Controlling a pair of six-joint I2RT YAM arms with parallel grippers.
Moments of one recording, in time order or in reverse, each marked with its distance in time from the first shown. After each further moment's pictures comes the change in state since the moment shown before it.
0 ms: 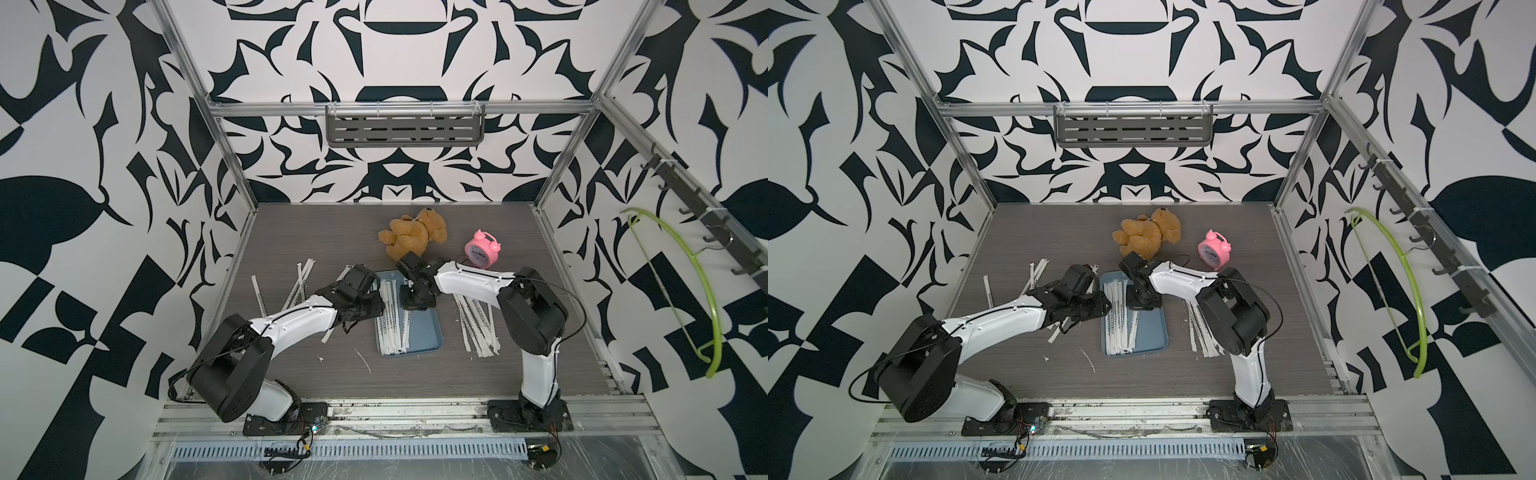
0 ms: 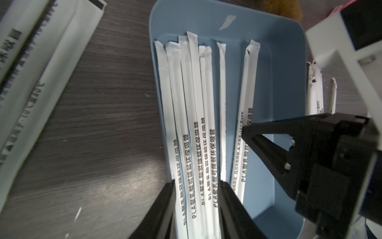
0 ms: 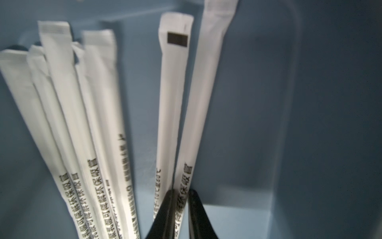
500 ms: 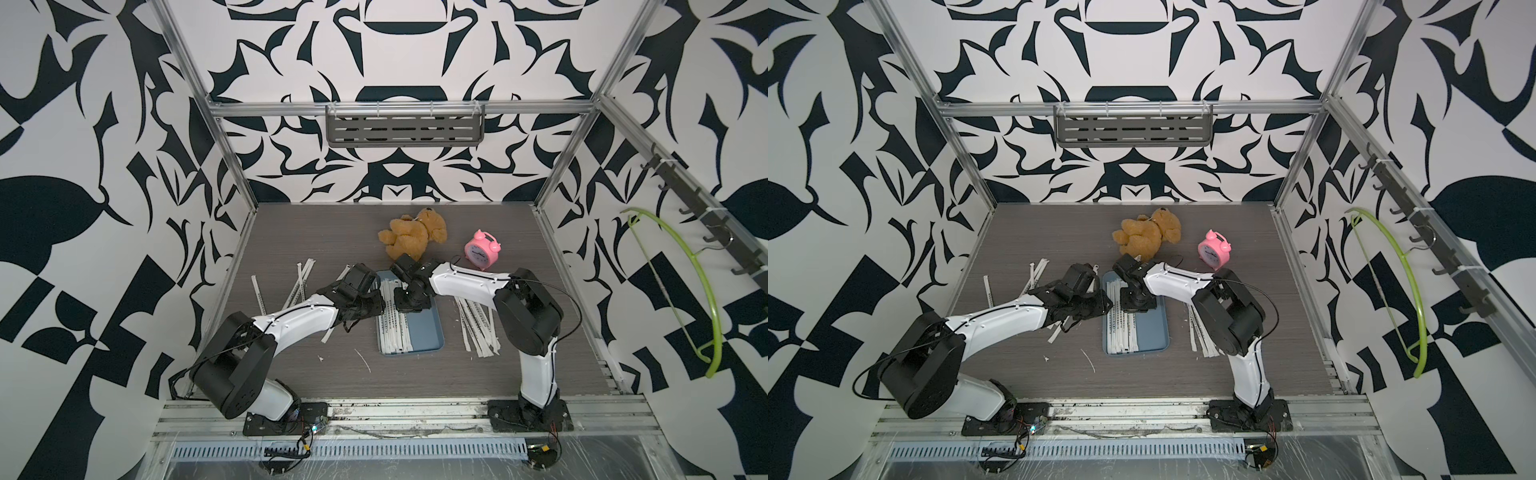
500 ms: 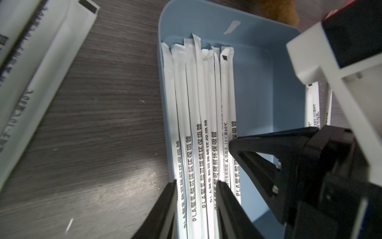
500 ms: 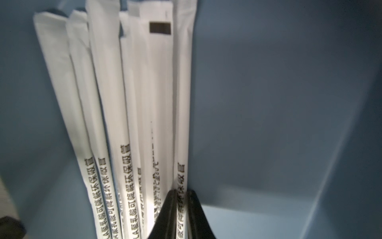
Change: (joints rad) left arm 0.001 0.013 0.000 0.025 0.008 -0.003; right arm 0.029 0.018 0.034 -0.017 -0.018 -0.014
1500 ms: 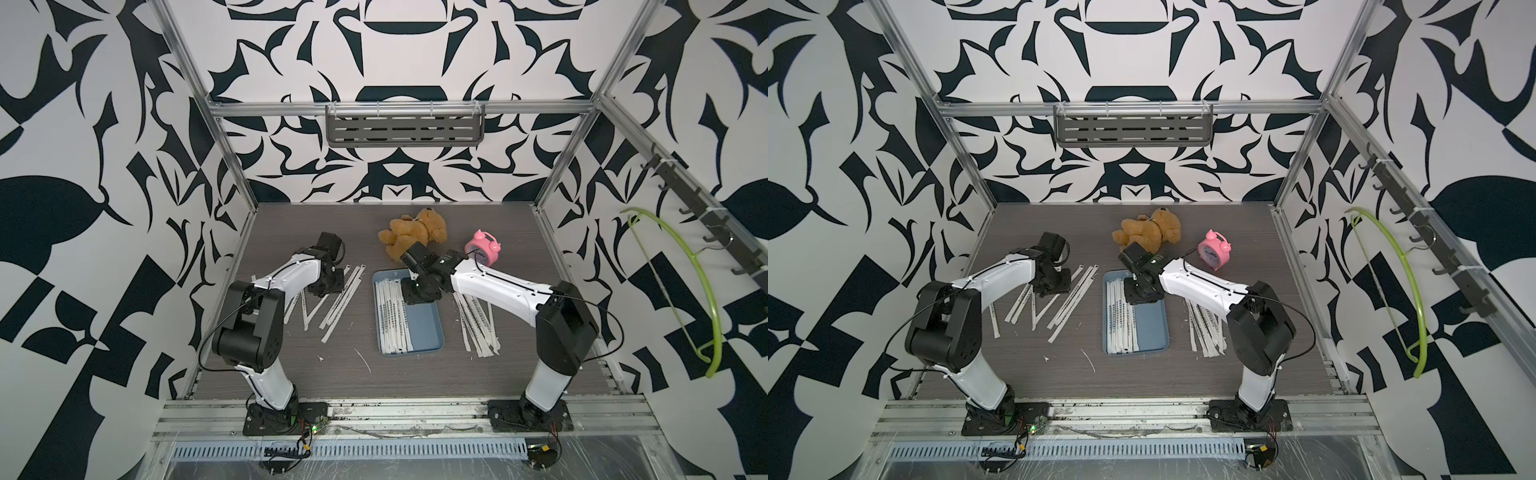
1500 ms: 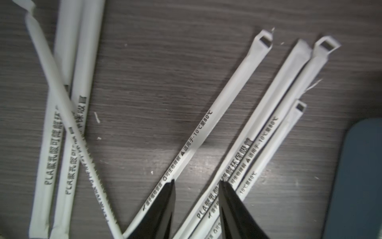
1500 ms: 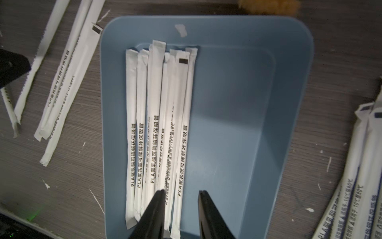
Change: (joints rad) left arm 0.379 0.258 0.332 -0.452 -0.199 0.462; right arm 0.000 -0.228 -0.025 -0.092 0.042 -0.070
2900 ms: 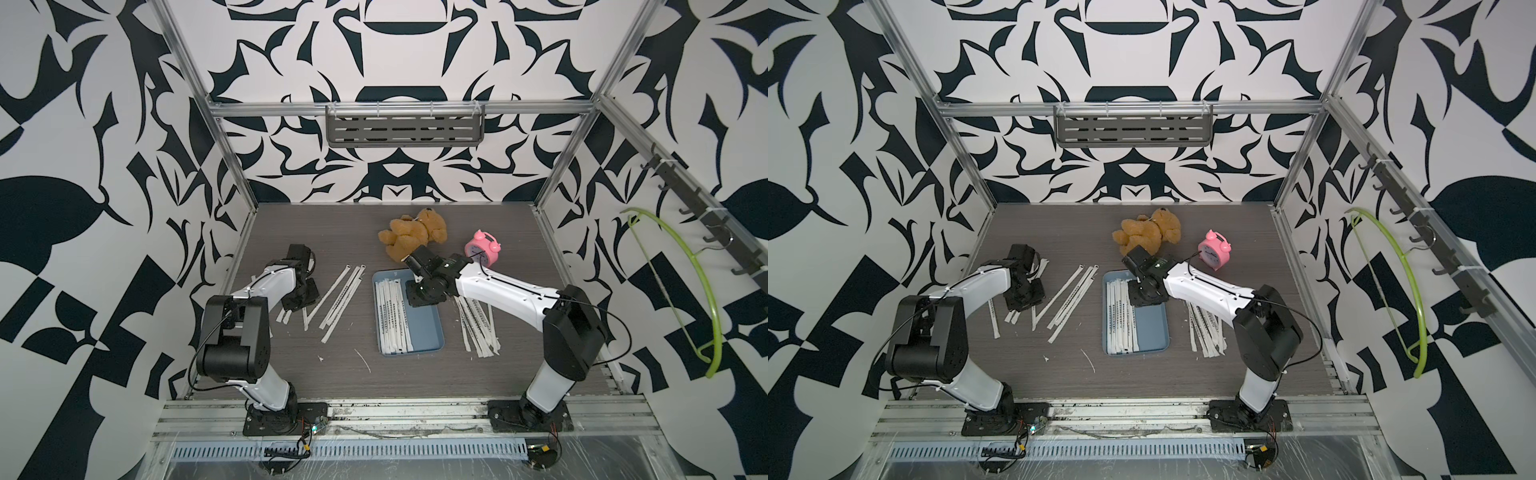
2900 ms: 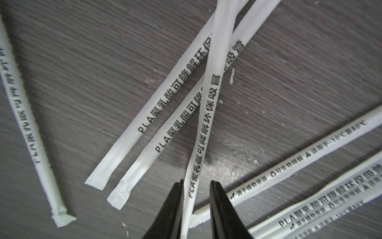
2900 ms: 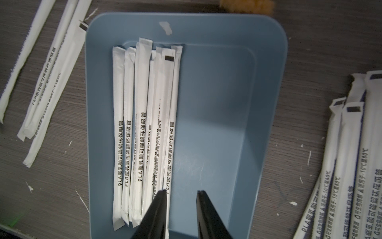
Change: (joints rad) left arm 0.216 -0.114 -0.167 0.009 -0.018 -0.179; right arm 0.000 -0.032 -0.043 0.016 0.040 -0.013
